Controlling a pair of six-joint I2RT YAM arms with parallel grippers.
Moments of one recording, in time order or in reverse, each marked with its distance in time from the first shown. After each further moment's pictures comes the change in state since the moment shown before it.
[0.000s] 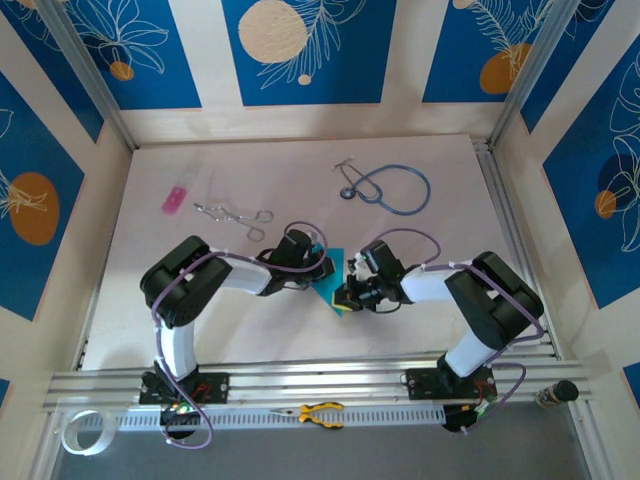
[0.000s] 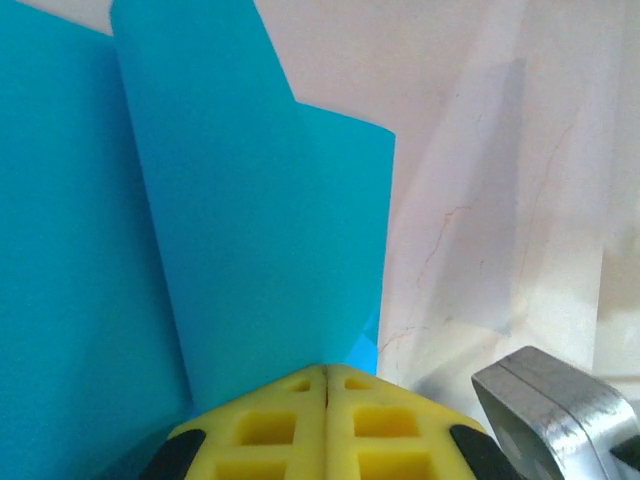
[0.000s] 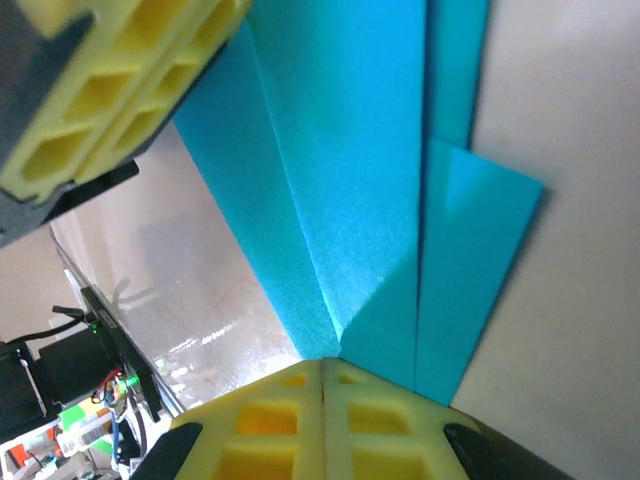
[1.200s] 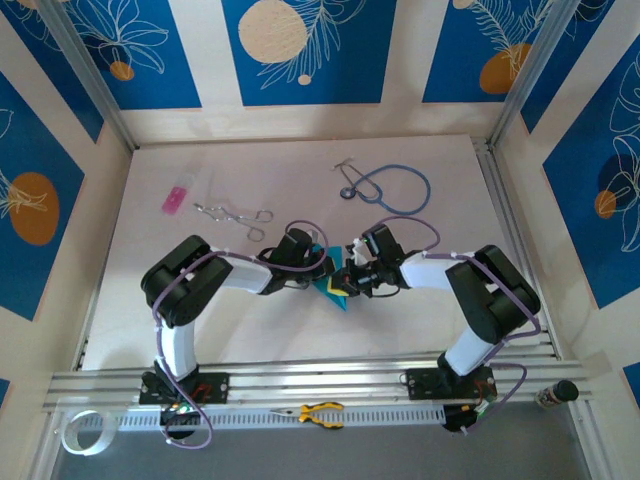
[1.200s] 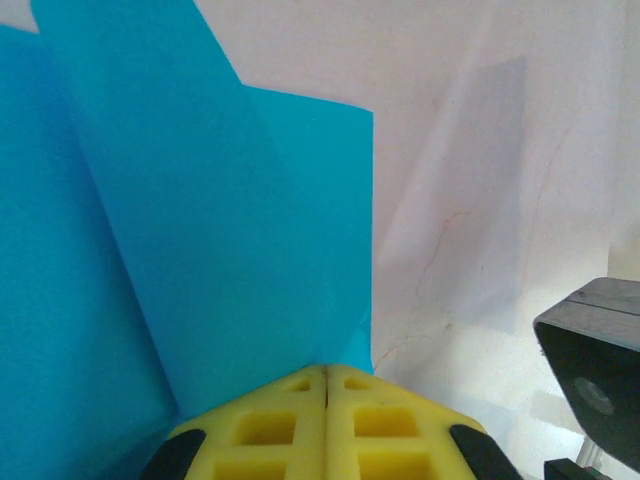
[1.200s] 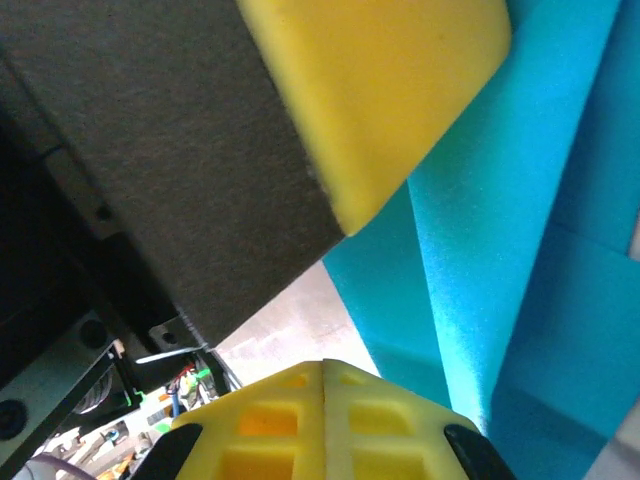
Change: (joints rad) left arm 0.000 0.007 0.015 -0.008 -0.001 0.027; right arm -0.077 0.045 0.130 -0.063 -0.116 0.000
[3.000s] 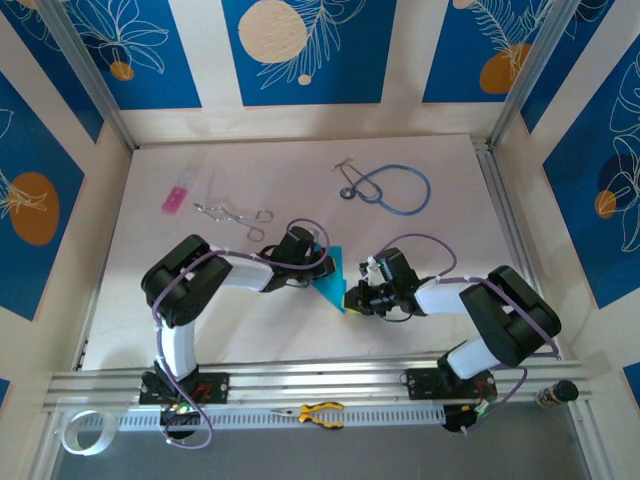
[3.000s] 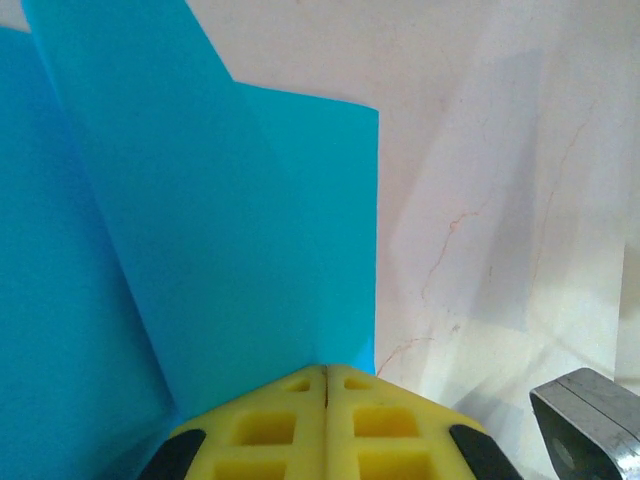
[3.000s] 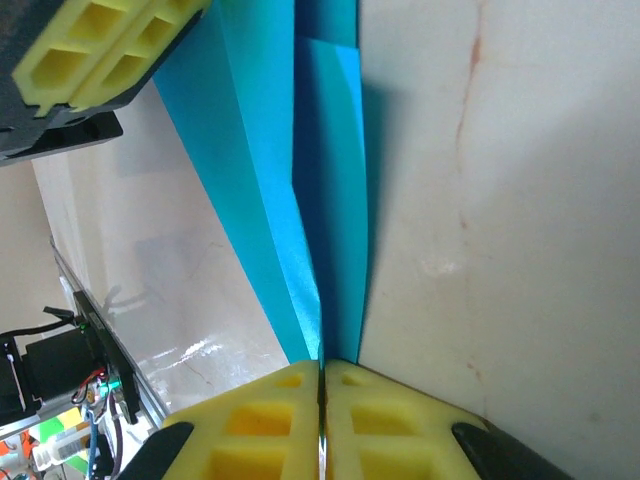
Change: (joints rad) left arm 0.000 0.000 0.029 -0.056 -0.003 0.018; right arm 0.019 -0.153 -0.269 0.163 0.126 -0.043
